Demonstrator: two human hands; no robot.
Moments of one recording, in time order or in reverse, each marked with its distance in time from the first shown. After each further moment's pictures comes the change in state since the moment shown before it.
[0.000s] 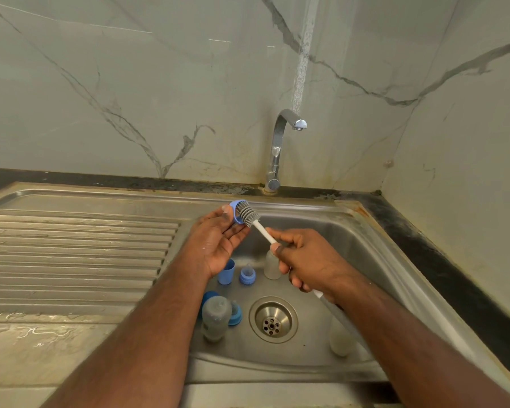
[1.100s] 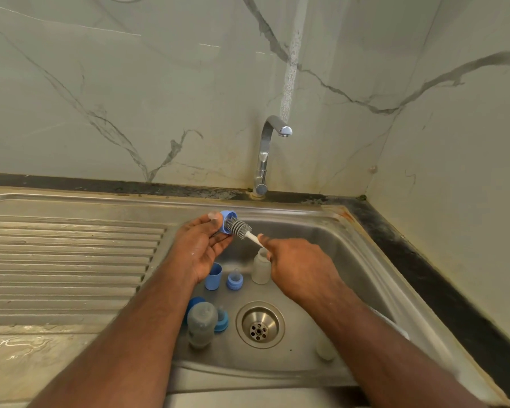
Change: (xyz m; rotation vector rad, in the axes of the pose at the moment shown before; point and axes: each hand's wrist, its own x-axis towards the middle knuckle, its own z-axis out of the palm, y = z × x) left_hand 0.001 -0.001 0.002 0.122 0.093 0.035; right_hand 0.005 0.002 0.000 -0.897 0.150 -0.125
